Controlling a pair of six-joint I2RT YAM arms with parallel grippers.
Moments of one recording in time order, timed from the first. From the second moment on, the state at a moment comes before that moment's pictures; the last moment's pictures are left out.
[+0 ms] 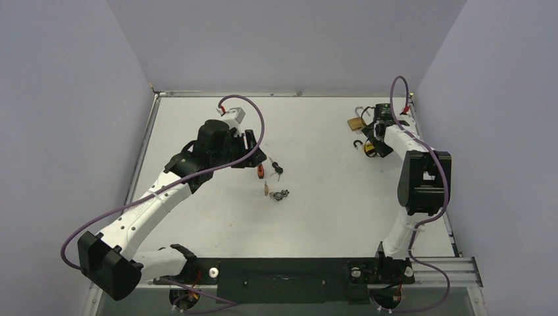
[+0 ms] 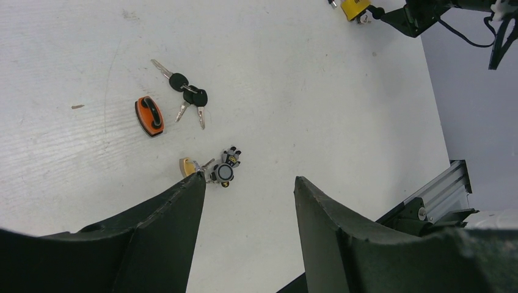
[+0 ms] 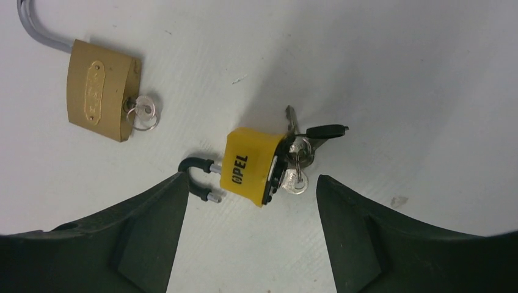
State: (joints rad) left arm -0.57 1.20 1.11 -0.46 0.11 -0.54; right arm -0.02 1.85 1.31 -0.46 0.35 0.91
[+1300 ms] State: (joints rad) left arm -0.55 1.33 1.22 -0.43 0.33 -0.58; right arm 0.02 1.67 1.12 -0.40 0.16 0.74
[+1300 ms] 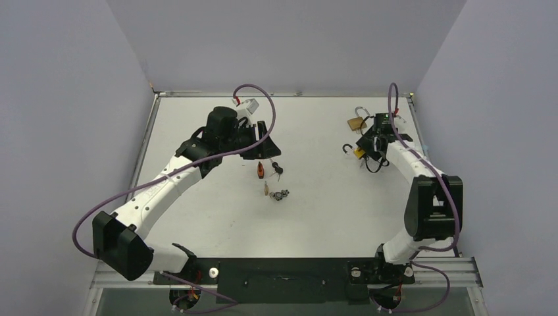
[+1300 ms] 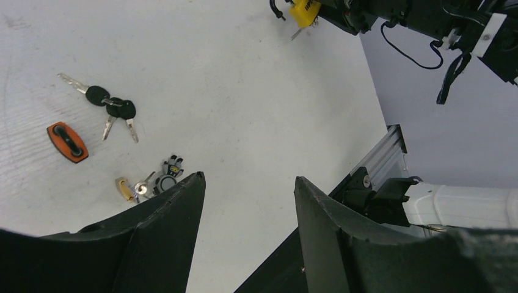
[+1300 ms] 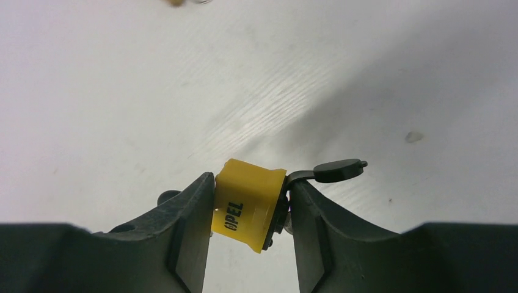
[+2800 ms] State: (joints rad) left arm -0.63 1.57 1.44 -0.30 0.65 -0.59; right arm 0.56 1.11 1.17 -0.47 0.03 0.53
